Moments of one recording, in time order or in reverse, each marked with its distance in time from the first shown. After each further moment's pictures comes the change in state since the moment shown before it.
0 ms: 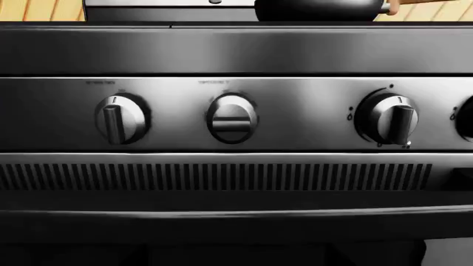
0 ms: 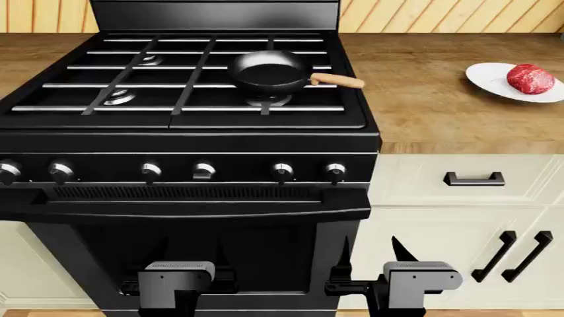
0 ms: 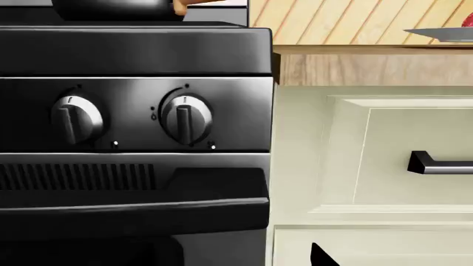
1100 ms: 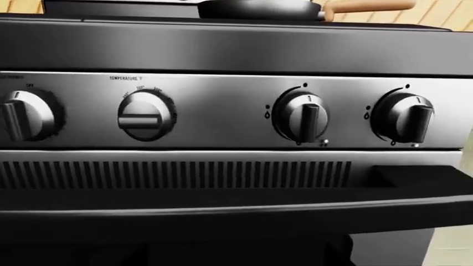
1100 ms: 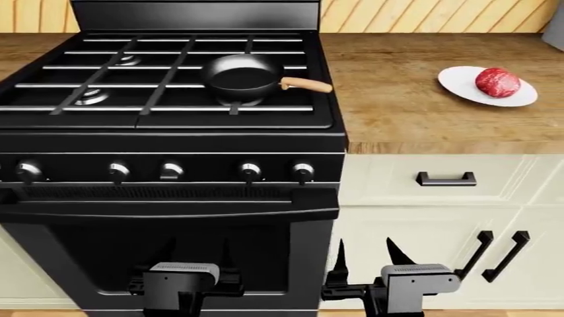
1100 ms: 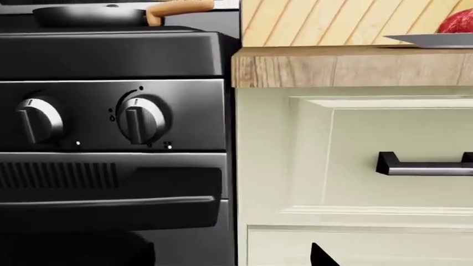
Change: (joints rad) left arm -0.002 -0.087 0.121 -0.003 -0.110 0.010 -0.075; right arm -0.015 0.088 -0.110 -0.013 0.101 -0.021 0.068
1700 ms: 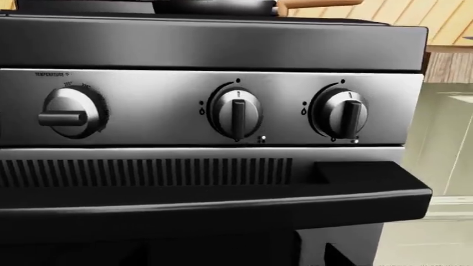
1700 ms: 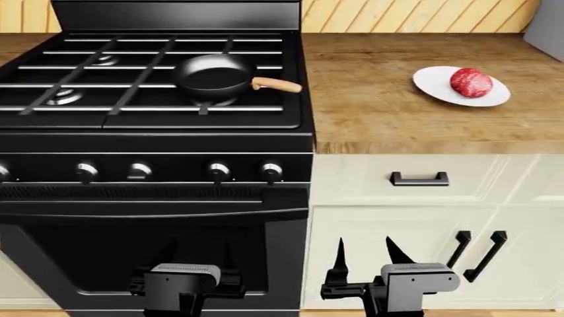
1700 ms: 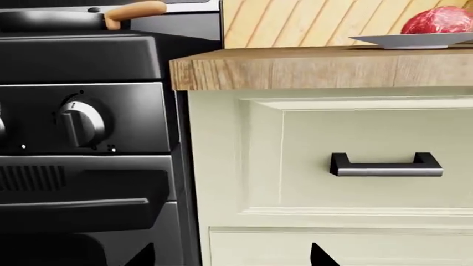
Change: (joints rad) left arm -0.001 -0.032 0.039 -0.003 -0.029 0.005 -0.028; right arm 0.009 0.027 -0.035 0.004 0.034 -0.006 0.033
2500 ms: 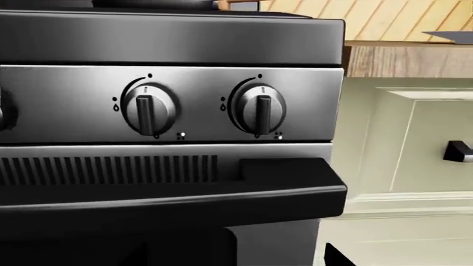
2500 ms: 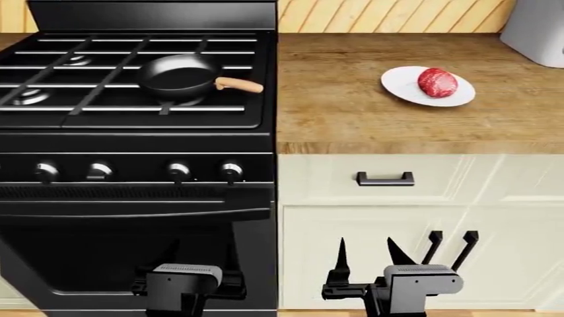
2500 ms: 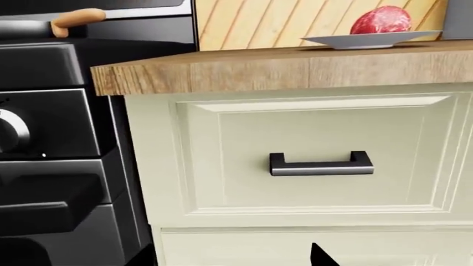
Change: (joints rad) left arm -0.007 -0.027 0.038 -0.009 -0.026 0.004 -0.026; right arm -0.005 0.027 -0.026 -0.007 0.045 -0.012 0.029
